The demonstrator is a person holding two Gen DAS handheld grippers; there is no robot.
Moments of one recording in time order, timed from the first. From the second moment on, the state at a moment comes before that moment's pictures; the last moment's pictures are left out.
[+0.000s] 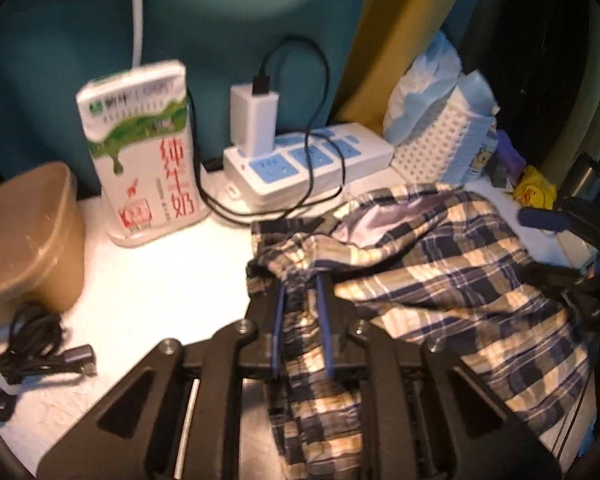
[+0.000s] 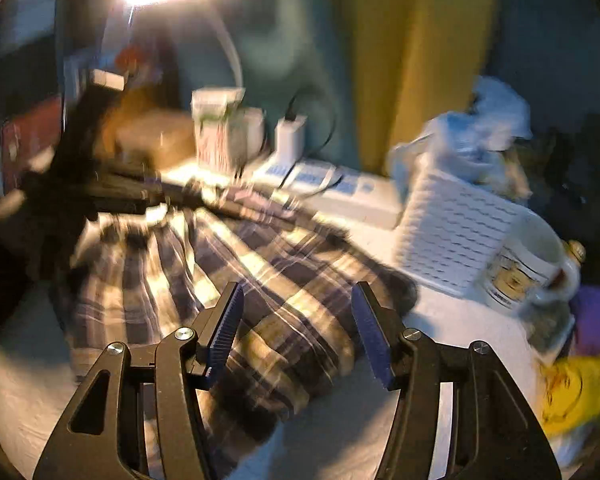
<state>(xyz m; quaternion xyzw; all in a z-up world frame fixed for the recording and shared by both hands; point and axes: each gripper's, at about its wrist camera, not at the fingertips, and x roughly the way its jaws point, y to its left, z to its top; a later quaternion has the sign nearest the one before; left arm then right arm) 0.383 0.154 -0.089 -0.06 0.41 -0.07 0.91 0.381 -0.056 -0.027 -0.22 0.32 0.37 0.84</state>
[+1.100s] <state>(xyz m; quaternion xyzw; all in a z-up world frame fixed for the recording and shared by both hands) 0.322 0.078 -0.105 0.04 0.45 -0.14 0.88 0.303 -0.089 -0.070 -0.25 0.37 0.39 0.80</state>
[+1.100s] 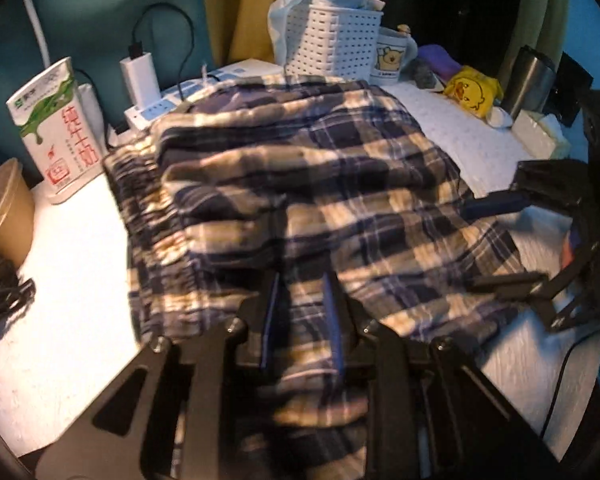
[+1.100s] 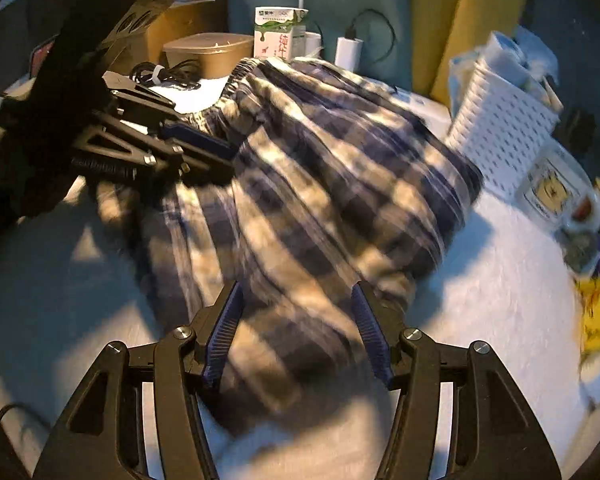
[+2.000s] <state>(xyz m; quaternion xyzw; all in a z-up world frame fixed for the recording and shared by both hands) 0.407 0.095 -0.087 0.05 0.46 -0.09 0.88 0.442 -0.079 -0.051 -0.18 0.39 0.36 0.83</state>
